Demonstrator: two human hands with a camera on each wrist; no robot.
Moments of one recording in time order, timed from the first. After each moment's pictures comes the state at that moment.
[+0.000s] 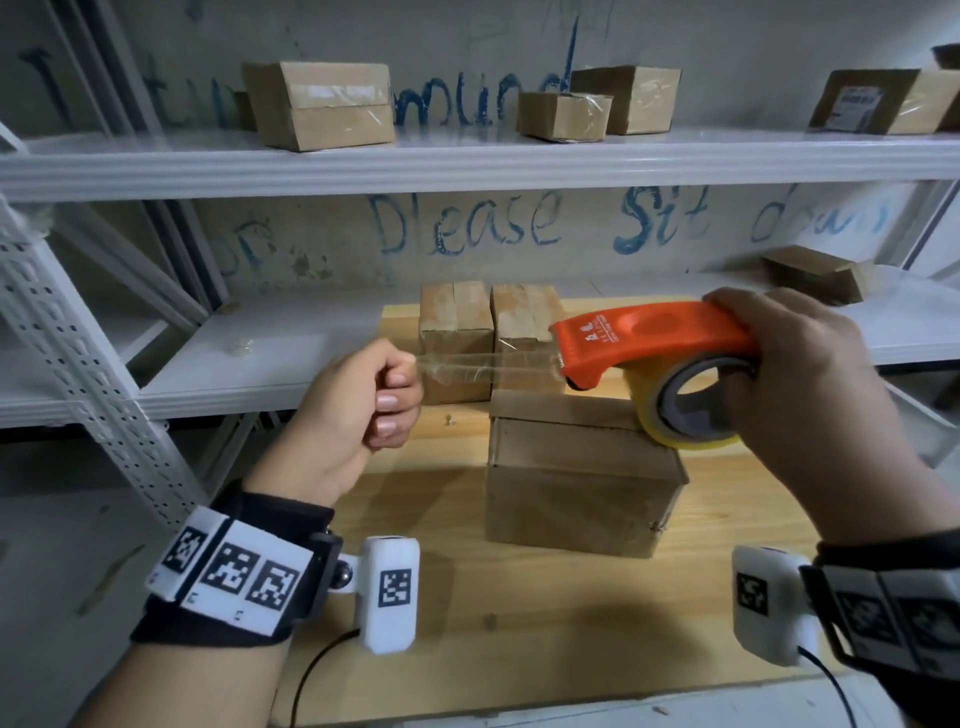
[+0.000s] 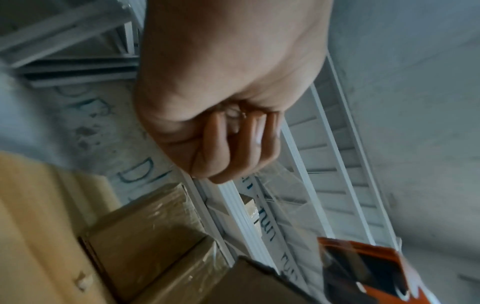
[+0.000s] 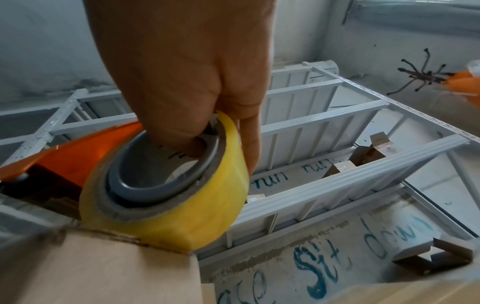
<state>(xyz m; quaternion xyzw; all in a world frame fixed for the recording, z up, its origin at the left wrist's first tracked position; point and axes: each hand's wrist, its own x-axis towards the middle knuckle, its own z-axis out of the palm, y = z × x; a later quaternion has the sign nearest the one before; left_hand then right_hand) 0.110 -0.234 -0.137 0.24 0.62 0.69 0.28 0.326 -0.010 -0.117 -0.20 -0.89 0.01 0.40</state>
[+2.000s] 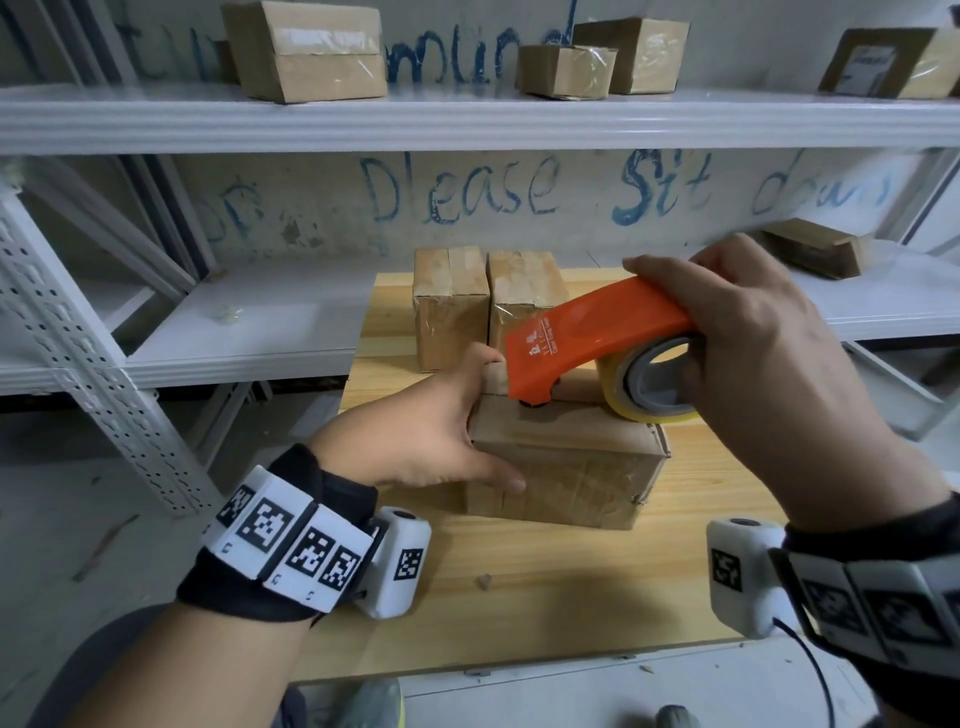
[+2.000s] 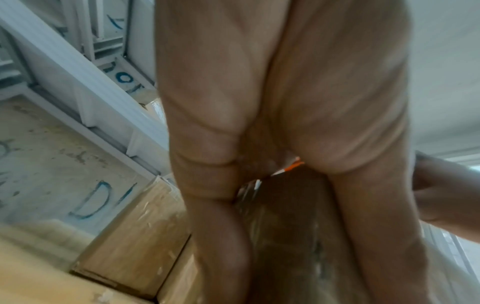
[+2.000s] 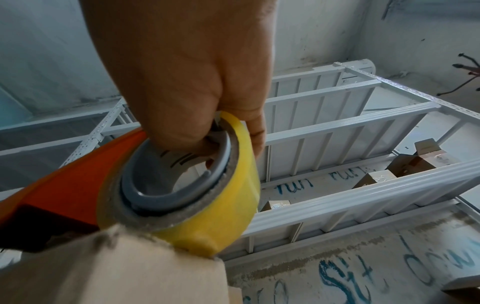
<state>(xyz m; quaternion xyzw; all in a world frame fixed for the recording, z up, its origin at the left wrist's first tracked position) 0.129 -0.216 -0.160 0.53 0.76 0.30 0.23 0.319 -0.049 -0.108 -0.15 -0.92 -0.01 0.37</state>
